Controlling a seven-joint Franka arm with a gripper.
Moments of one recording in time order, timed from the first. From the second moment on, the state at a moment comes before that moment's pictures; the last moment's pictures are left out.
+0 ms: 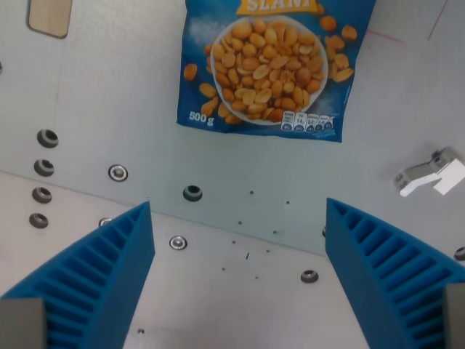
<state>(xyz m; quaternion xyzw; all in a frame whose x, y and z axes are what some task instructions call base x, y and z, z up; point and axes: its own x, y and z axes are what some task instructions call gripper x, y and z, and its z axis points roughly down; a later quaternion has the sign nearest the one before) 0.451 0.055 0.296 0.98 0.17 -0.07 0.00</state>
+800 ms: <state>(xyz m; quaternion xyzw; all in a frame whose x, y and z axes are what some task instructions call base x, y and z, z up) 0.450 0.053 0.296 0.98 0.17 -0.13 0.01</state>
